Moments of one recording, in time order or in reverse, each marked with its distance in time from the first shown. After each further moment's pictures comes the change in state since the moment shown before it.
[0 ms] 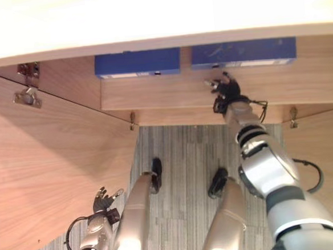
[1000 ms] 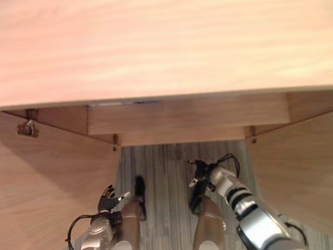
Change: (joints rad) left arm 0.026 0.007 0.002 -0.015 0.201 0.008 -0.095; right arm 0.619 0.158 -0.138 -0.356 -1.161 0.077 0.321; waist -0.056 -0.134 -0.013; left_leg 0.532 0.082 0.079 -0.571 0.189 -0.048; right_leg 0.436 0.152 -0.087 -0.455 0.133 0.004
